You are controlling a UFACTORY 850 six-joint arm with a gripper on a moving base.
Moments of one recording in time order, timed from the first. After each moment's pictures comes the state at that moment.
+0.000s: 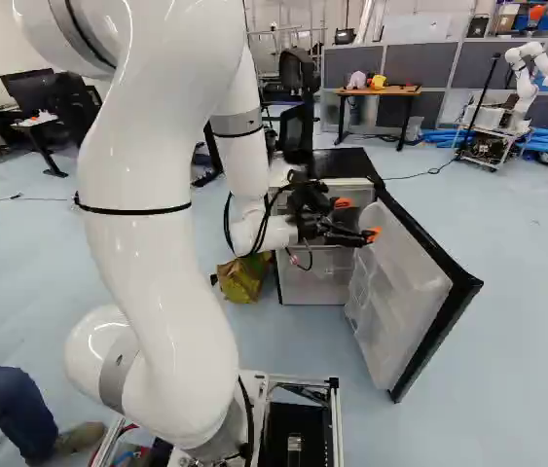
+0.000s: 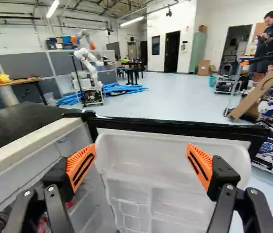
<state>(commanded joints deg) -12.8 -23.6 -27.2 48.1 81.3 0.0</state>
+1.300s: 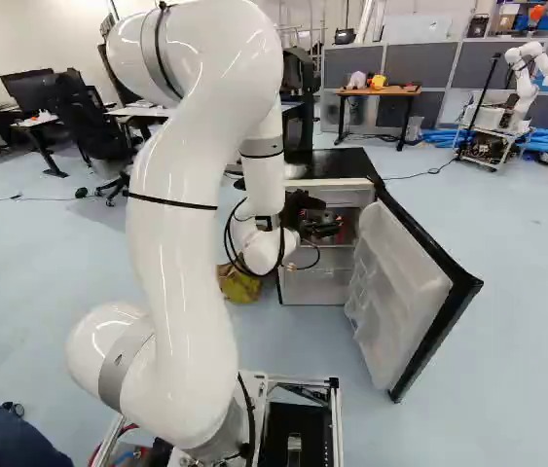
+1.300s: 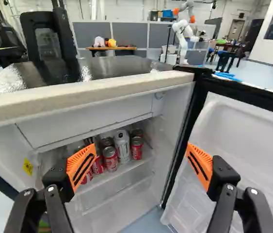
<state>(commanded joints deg) -16.1 -36.3 -32.5 8.9 79.5 0.0</state>
